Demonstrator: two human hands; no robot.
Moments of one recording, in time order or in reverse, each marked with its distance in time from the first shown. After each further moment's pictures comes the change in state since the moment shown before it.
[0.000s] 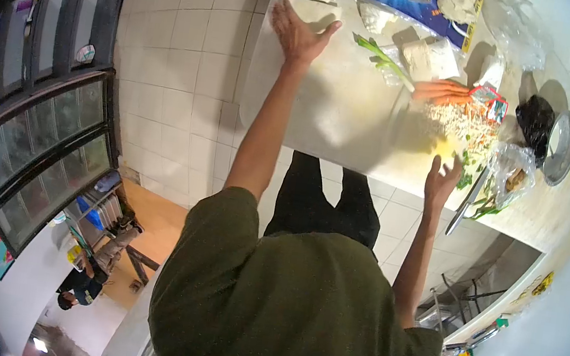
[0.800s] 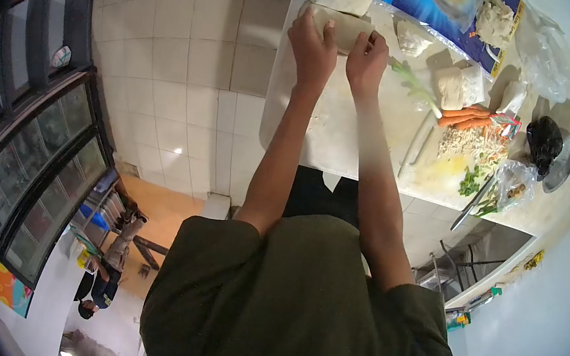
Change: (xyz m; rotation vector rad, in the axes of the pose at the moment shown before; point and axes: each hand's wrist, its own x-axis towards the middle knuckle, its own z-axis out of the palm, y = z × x) left_hand 0.036 -0.032 -0.015 -0.326 -0.078 -0.071; right_hand 0.041 -0.265 0.311 0.270 -0.112 -0.198
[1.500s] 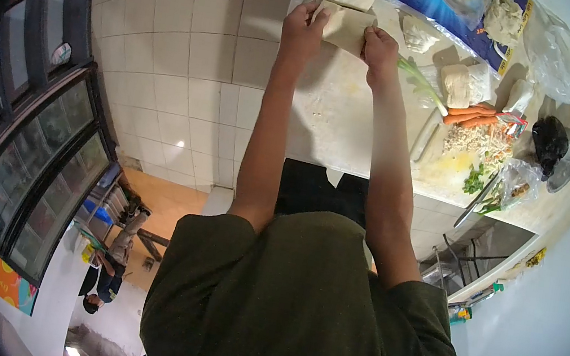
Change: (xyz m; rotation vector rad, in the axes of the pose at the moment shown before) left_hand 0.035 -0.019 -0.018 -0.532 -0.306 -0.503; right_hand 0.034 0.023 -0.004 0.369 -0.344 0.595
